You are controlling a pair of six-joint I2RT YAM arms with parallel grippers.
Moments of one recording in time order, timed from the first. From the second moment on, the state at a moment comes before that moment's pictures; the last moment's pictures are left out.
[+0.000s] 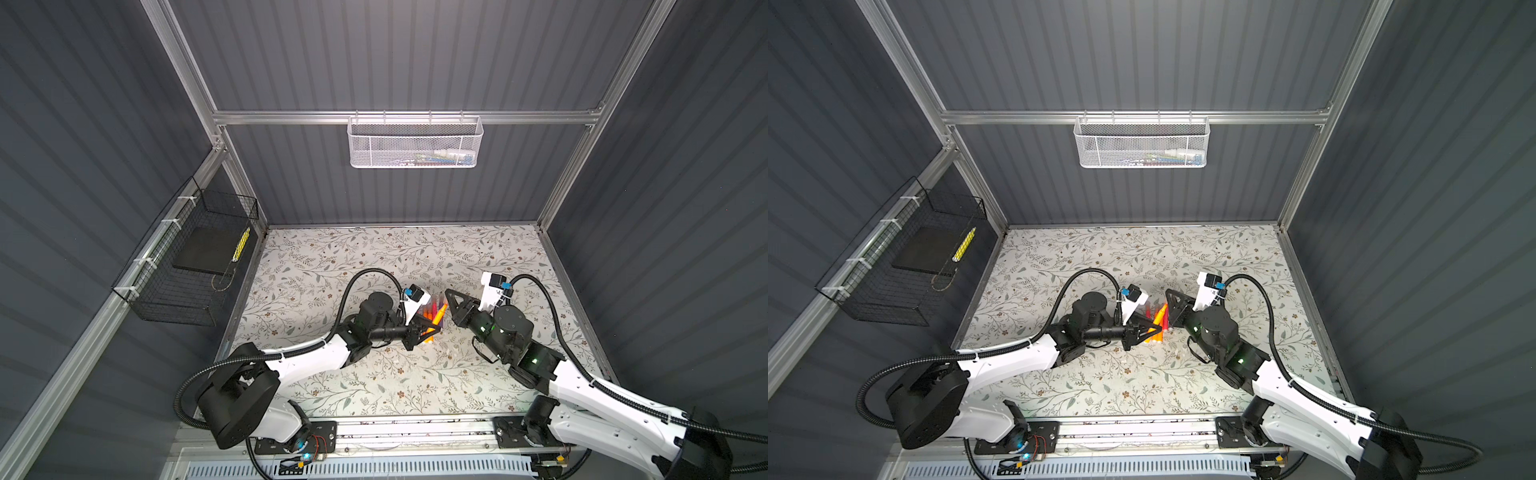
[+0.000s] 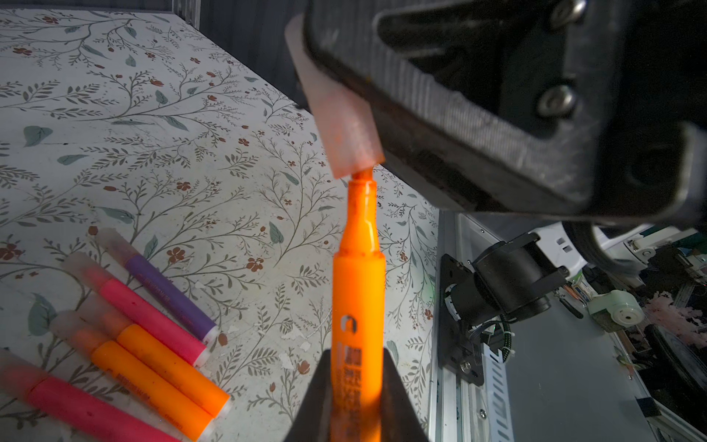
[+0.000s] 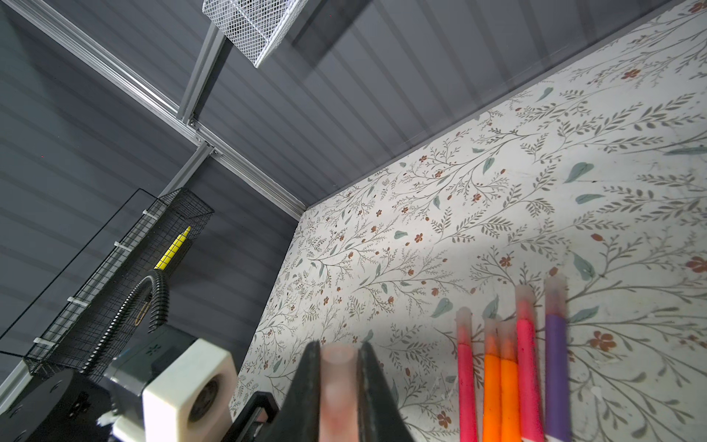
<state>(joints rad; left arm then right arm) -0.86 1.42 0.70 0.39 0.56 -0.32 0.81 0.88 0.51 0.25 0.26 0.82</state>
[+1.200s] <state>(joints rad) -0.82 1.41 0.61 0.55 0.69 -0.50 0.92 0.89 0.30 0.61 0.30 0.79</state>
